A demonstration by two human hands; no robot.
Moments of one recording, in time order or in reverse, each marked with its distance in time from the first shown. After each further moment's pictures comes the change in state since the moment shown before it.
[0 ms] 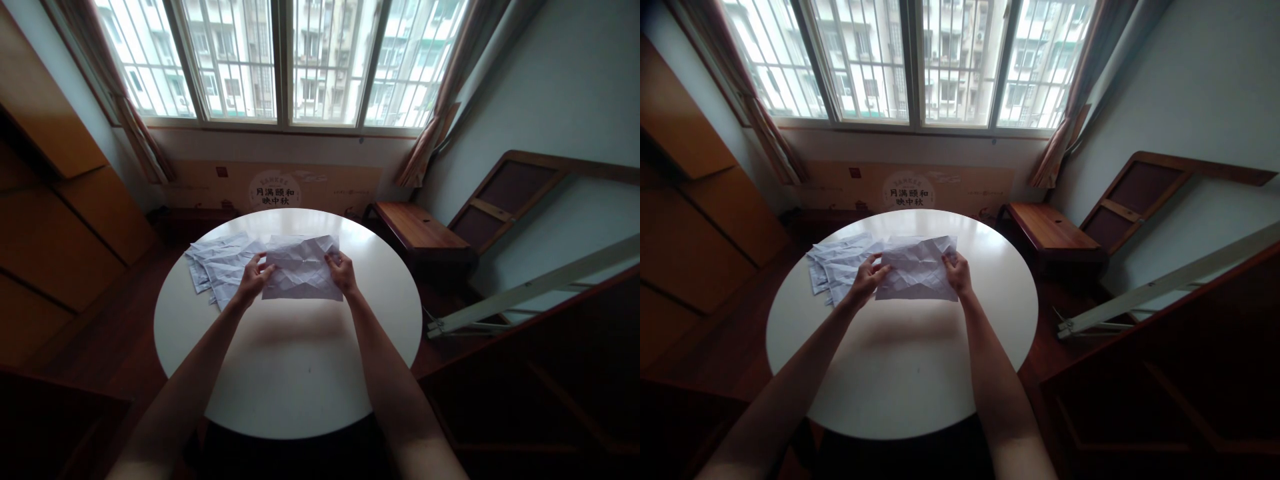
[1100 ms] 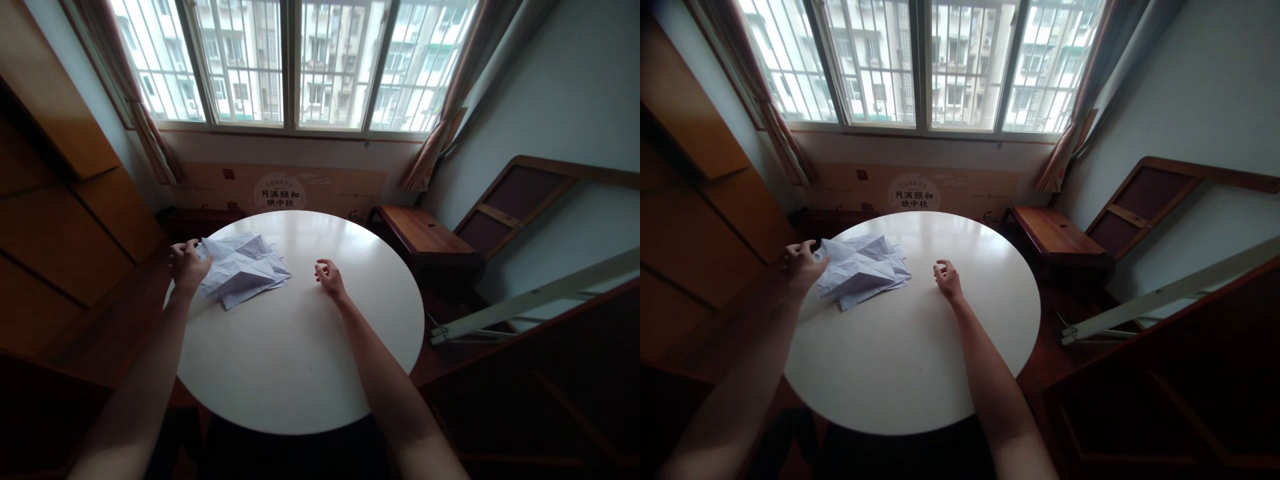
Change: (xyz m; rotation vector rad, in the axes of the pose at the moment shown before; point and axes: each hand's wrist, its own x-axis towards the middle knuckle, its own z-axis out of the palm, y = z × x) left_hand 0.021 0.052 -0.133 1.243 0.692 0.108; right_hand -0.015 0.019 0.028 0.004 -0.119 0.127
